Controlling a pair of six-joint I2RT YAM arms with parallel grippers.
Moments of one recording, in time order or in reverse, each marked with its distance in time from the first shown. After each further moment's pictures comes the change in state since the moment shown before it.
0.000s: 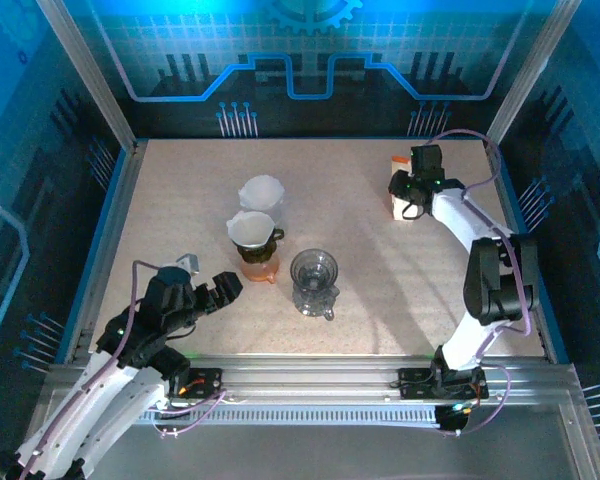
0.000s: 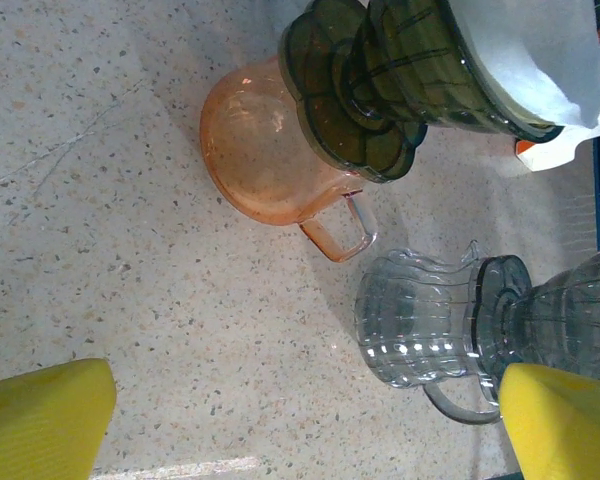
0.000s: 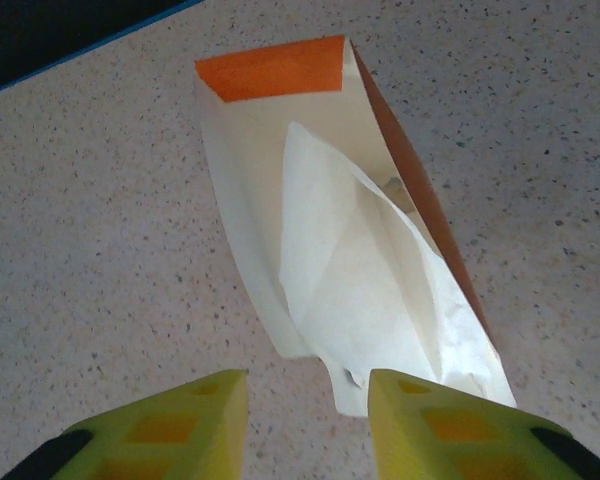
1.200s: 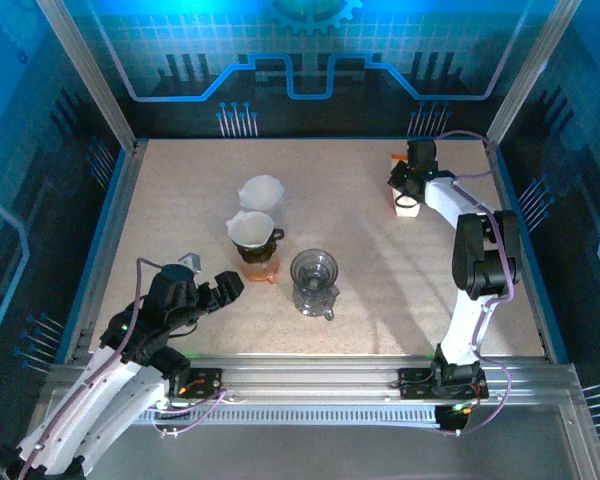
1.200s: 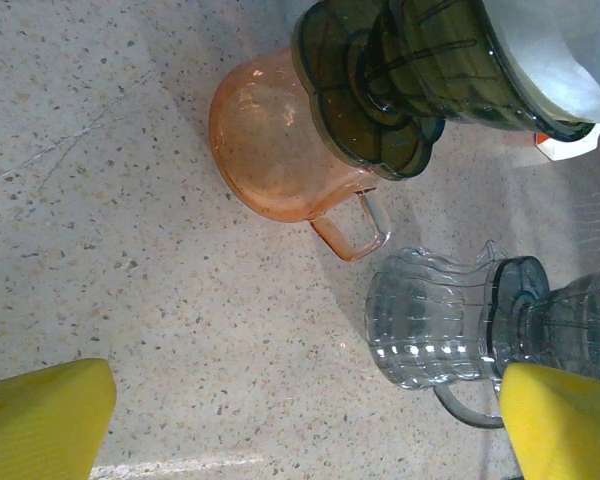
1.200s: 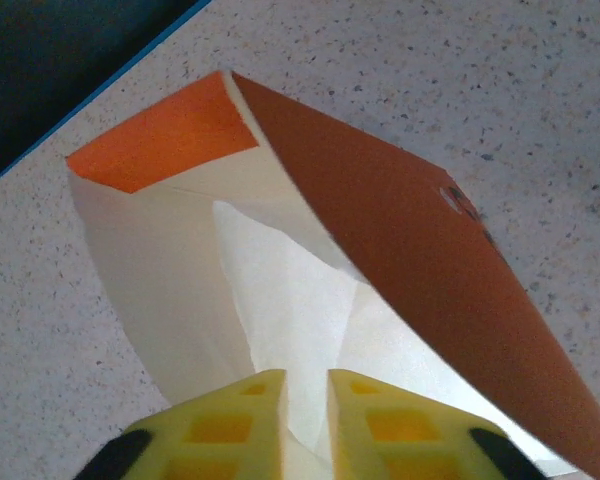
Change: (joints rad) left arm 0.003 0.035 -0.001 0.008 0.000 0.000; right arm -0.026 0.198 0.133 0.056 -0.010 0.206
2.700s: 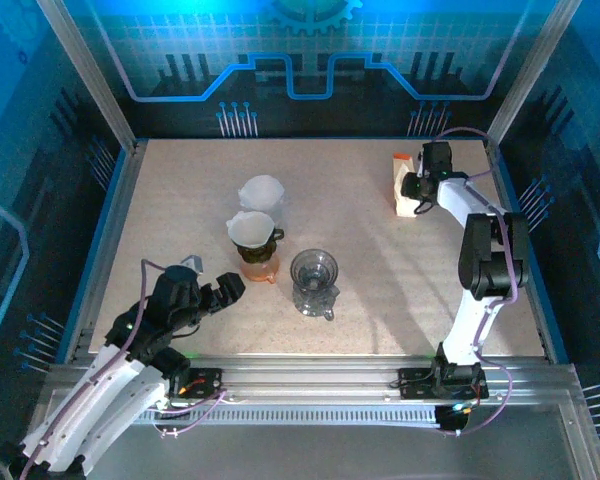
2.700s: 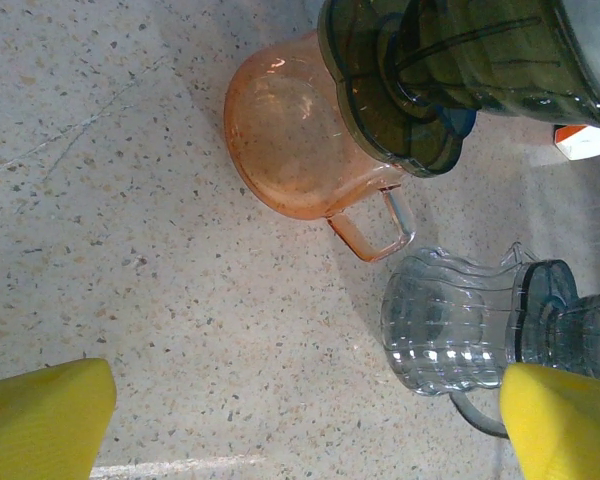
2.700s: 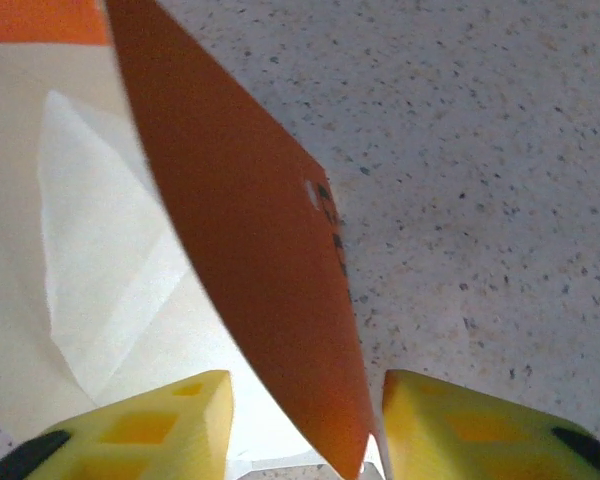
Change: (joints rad) left arm 0.003 0.011 -0.045 0.038 0.001 -0.008; right arm -0.080 -0.012 -0.013 -0.097 0.007 -0.456
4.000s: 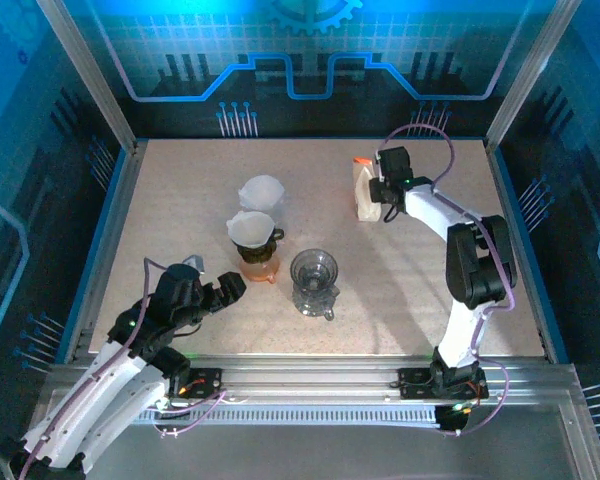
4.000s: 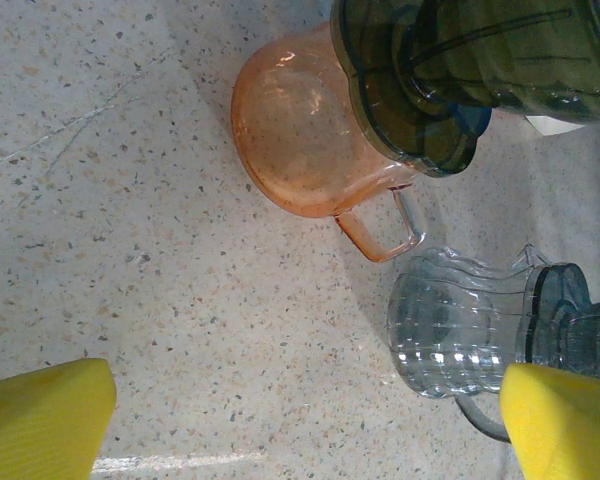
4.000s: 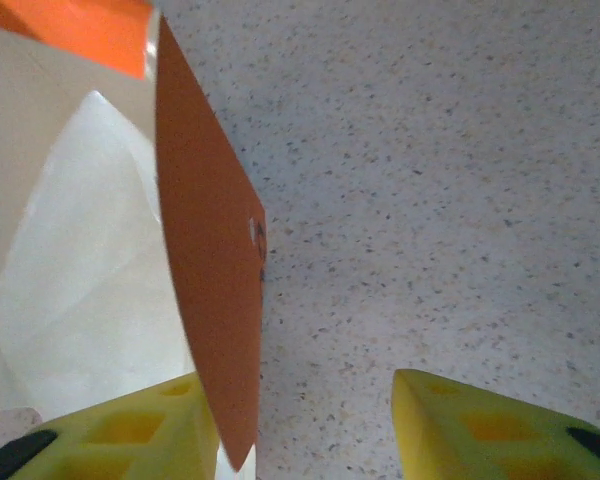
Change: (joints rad) left arm 0.000 0.021 -0.001 0.006 0.000 -0.010; right arm 0.239 -0.059 -0.050 0.061 0.201 -0.140
